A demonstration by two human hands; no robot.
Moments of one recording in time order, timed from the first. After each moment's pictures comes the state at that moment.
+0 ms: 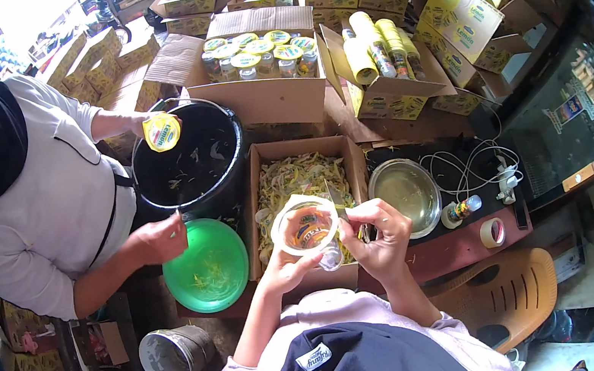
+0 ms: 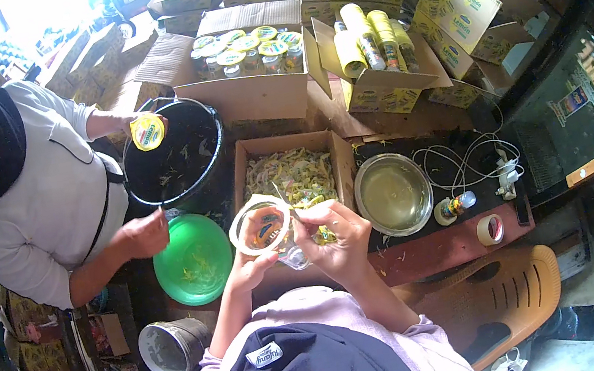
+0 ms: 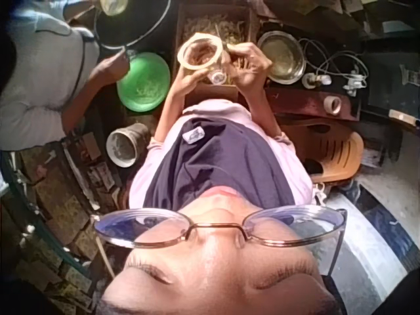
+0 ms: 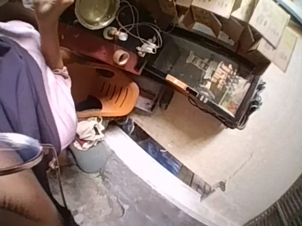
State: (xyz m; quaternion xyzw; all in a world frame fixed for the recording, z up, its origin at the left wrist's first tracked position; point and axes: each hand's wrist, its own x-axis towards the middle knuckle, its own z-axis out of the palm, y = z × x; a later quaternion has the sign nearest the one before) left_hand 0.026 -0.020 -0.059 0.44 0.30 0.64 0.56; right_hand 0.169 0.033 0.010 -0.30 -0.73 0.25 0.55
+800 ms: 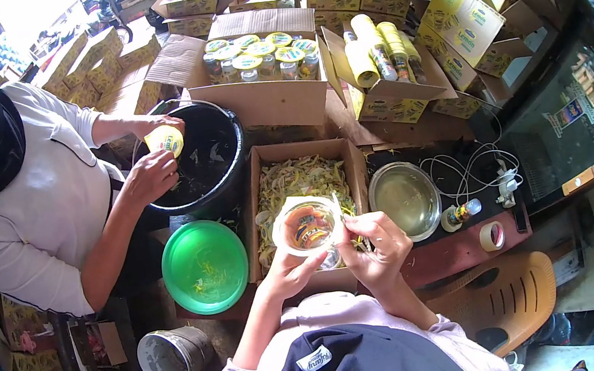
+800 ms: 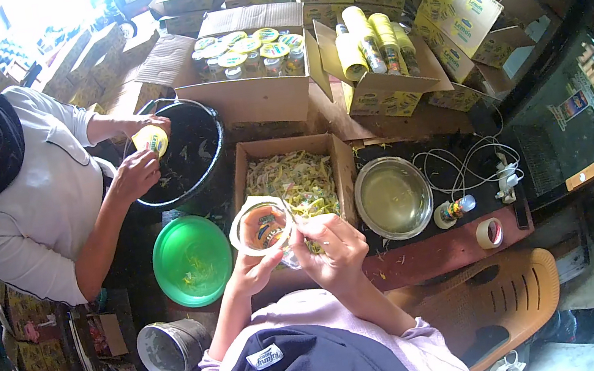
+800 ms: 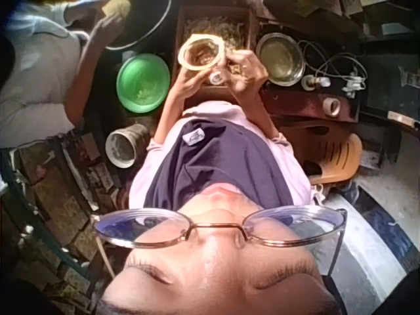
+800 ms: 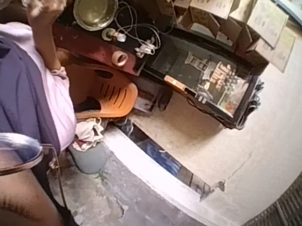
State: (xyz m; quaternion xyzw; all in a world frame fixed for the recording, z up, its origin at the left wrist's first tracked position) left_hand 0.026 -0.019 -0.056 0.51 0.35 0.62 0.48; right_hand 0.163 0.026 0.009 -0.31 -0.76 0.12 0.55
